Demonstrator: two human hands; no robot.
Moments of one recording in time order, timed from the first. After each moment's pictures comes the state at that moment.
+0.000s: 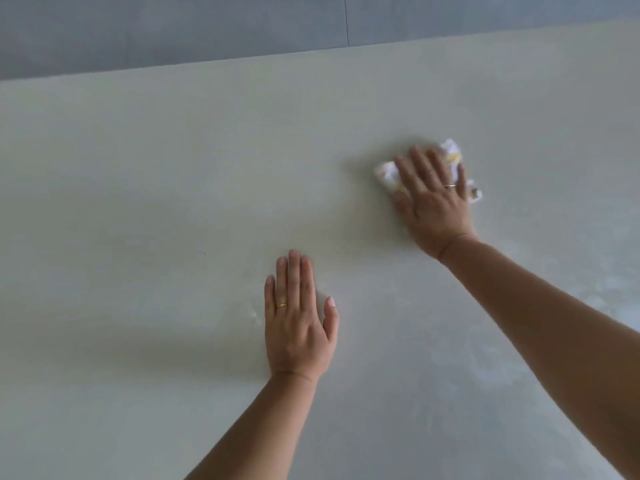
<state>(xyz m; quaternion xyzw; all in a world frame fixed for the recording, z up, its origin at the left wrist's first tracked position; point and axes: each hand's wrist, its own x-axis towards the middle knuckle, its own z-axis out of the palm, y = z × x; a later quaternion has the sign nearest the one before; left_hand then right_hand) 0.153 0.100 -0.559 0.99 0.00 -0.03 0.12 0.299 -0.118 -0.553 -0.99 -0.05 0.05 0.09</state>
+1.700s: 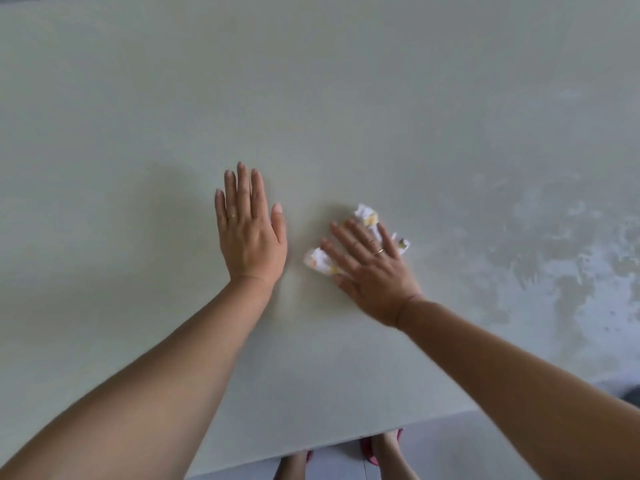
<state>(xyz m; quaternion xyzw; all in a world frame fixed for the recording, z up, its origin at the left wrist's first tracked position) 0.116 0.088 -0.546 0.99 -0.01 0.04 0.13 0.048 -0.110 -0.542 -0.98 -0.19 0.09 0.07</state>
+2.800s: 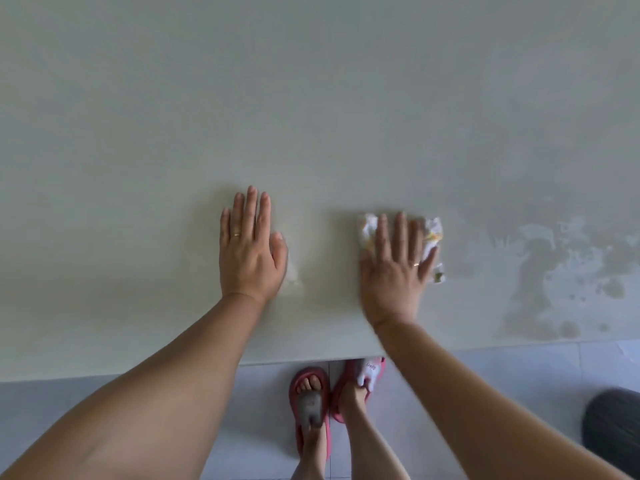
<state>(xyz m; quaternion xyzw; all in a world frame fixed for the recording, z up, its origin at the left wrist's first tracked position) -0.022 0.062 -0.558 0.99 -0.01 0.02 0.11 -0.057 -0.140 -0.544 -0.98 0.12 0.07 0.11</state>
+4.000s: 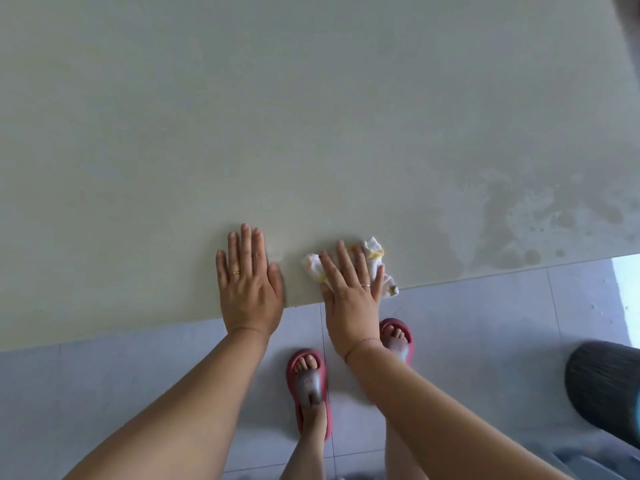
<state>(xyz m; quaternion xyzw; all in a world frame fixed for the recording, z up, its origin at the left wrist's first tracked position) -0.146 0.051 -0.557 0.99 0.03 -0.06 0.11 -0.174 -0.104 -0.527 -0.96 0.05 0.15 0.21</state>
